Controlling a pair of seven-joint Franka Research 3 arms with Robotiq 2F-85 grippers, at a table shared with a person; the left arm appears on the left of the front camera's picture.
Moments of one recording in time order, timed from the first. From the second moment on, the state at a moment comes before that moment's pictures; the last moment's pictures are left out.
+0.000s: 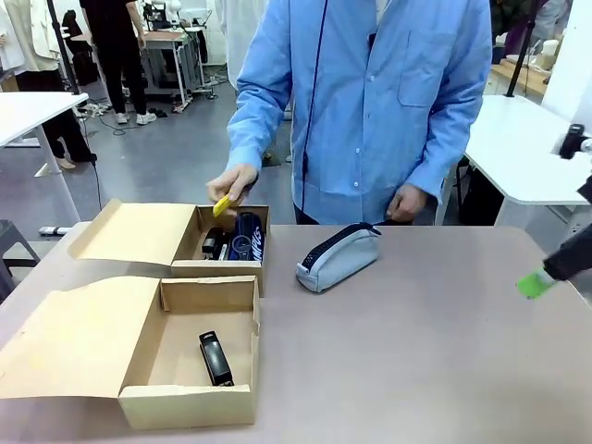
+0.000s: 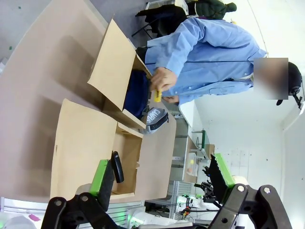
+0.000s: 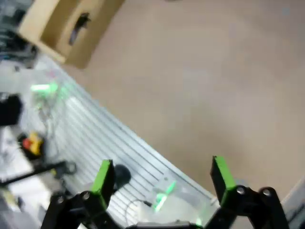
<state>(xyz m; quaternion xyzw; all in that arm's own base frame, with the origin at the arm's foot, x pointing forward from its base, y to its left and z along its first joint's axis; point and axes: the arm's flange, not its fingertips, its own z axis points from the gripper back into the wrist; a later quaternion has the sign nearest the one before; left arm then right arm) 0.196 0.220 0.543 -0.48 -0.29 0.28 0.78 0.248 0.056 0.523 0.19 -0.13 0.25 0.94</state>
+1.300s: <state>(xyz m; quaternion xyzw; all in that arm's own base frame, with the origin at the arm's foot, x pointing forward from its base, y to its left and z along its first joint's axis) 0.196 0.220 0.542 -0.48 -0.29 0.28 0.78 0.374 0.160 0.405 0.14 -0.05 0.58 0.80</state>
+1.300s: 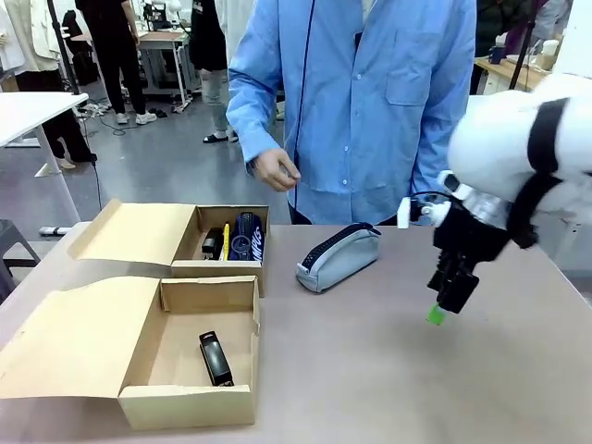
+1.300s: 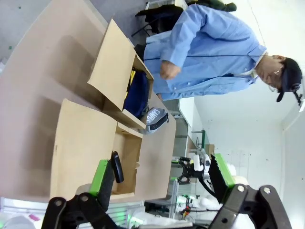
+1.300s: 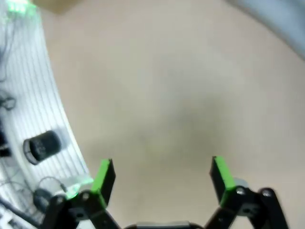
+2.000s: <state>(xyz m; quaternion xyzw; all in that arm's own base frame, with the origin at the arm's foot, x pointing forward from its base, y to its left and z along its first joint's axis) 0.196 0.220 0.542 -0.48 -0.29 0.28 0.78 0.510 0.277 0.399 0.07 -0.07 0.84 0.54</state>
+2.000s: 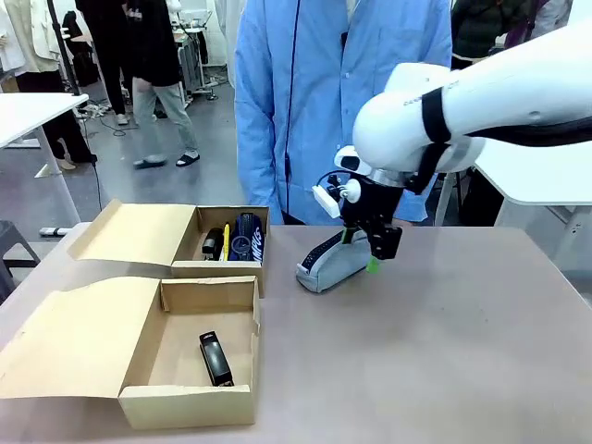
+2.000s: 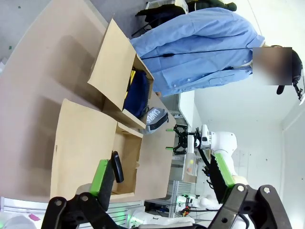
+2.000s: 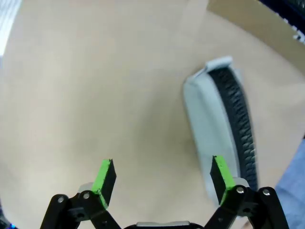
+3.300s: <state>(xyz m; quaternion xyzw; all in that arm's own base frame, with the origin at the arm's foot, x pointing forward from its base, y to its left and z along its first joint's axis) 0.196 0.220 0.542 -0.48 -0.29 0.28 0.78 0.573 0.311 0.330 0.04 -0.02 0.85 0.53</state>
